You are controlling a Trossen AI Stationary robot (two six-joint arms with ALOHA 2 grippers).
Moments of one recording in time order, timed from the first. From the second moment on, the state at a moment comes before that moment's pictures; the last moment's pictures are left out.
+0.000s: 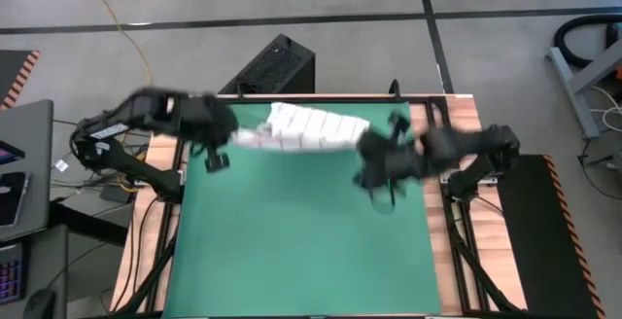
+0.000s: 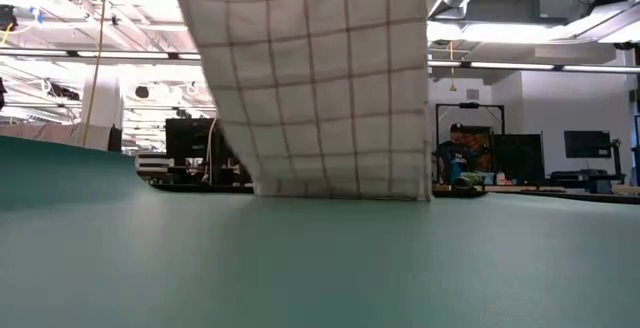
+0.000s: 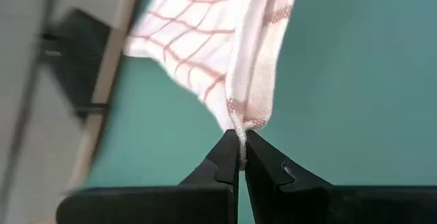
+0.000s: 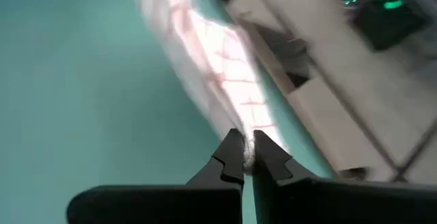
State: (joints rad) left arm 0.04 1.32 1.78 -1.56 -0.28 -0.14; right arm 0.33 1.64 2.08 -1.57 0.78 0.59
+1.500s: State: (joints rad) left arm -0.04 1.31 1.11 -0.85 -0.48 -0.18; right arm 0.21 1.64 1.57 -1.56 0.61 1.01
